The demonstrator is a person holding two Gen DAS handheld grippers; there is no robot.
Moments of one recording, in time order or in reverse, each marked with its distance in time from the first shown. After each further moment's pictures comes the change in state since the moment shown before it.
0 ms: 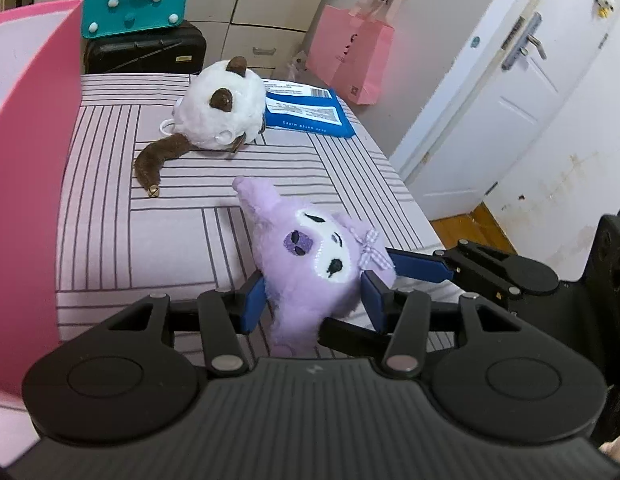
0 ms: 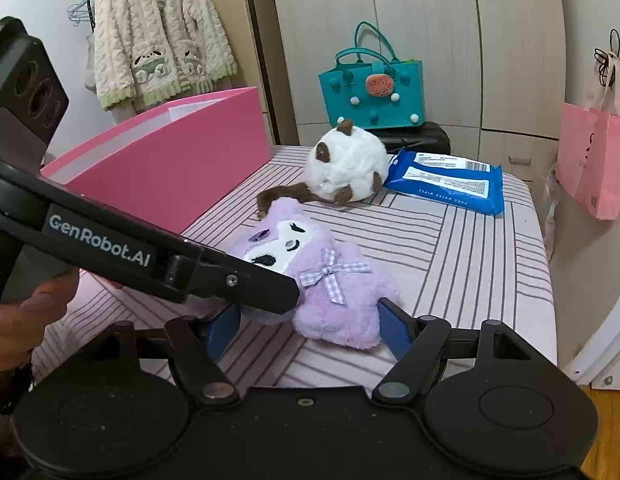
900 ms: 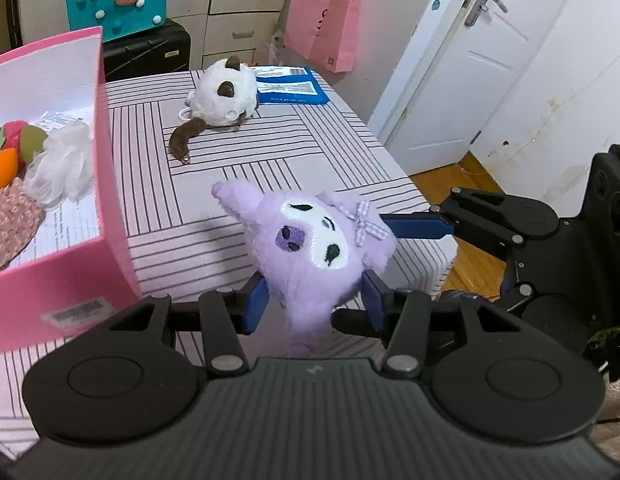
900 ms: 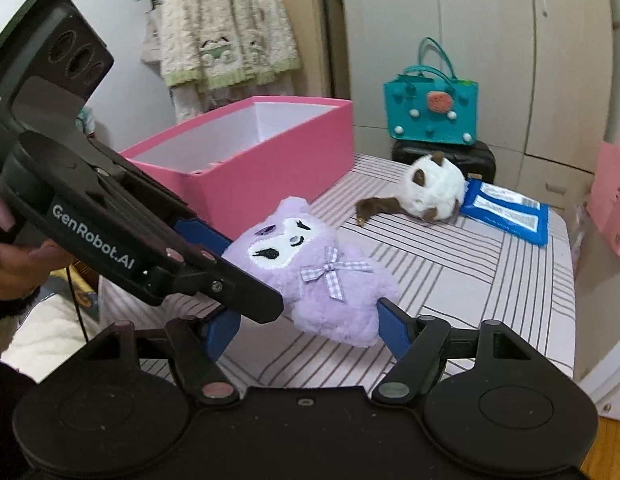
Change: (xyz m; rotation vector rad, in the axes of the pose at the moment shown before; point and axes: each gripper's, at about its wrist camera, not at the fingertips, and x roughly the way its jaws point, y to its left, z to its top) left arm -0.093 -0.005 -0.023 0.111 0.096 -0.009; right arm -0.059 0.074 0.005 -0.130 0.026 0.086
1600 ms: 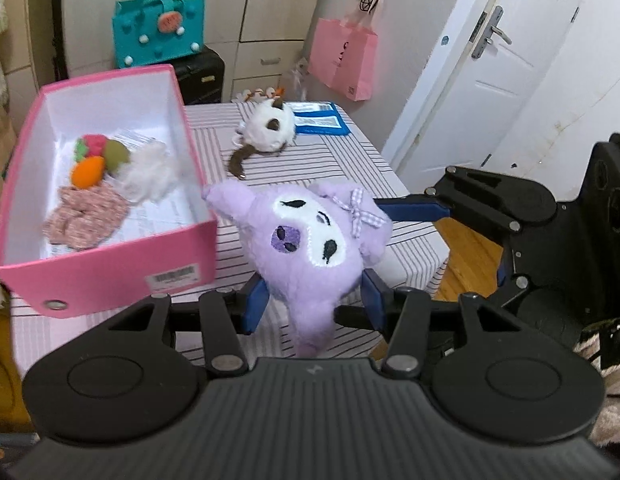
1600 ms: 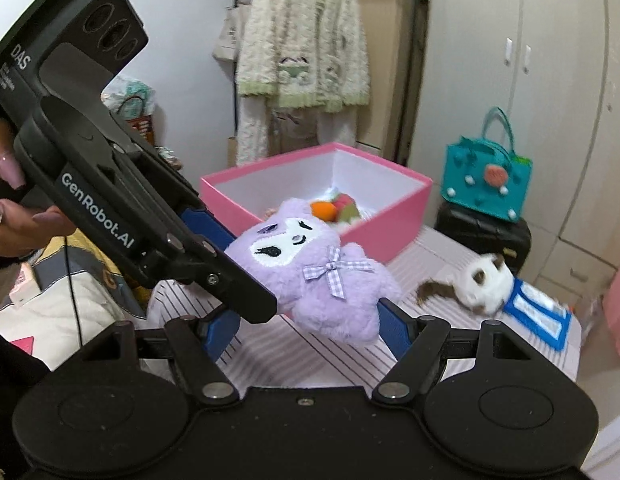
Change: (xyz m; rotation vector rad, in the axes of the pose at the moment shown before) left arm -0.101 0.011 -0.012 -0.017 -0.064 0.070; right arm -0.029 0.073 0.051 -0.238 -0.052 0.059
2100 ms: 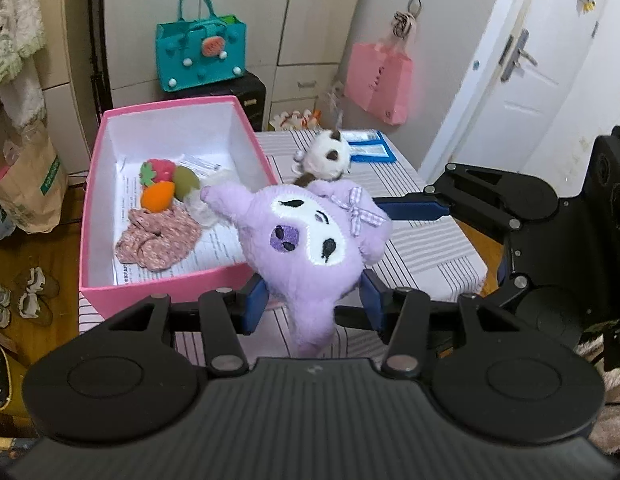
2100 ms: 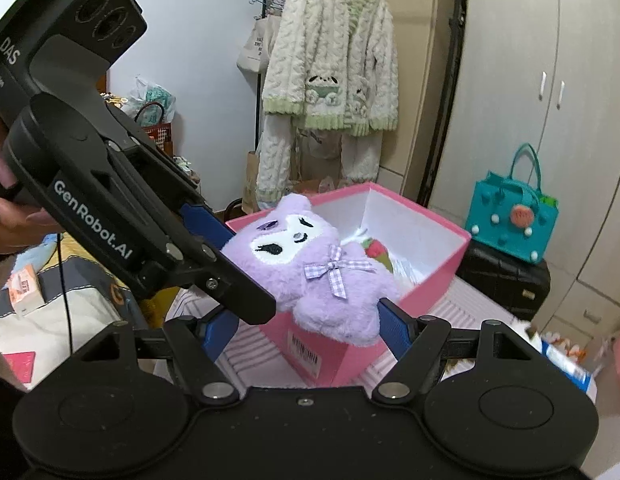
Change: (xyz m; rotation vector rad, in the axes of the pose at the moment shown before) left arm -0.036 0.051 0.008 -0.023 -0.070 0.076; right arm 0.035 0.030 0.049 -0.071 -0.039 0.026
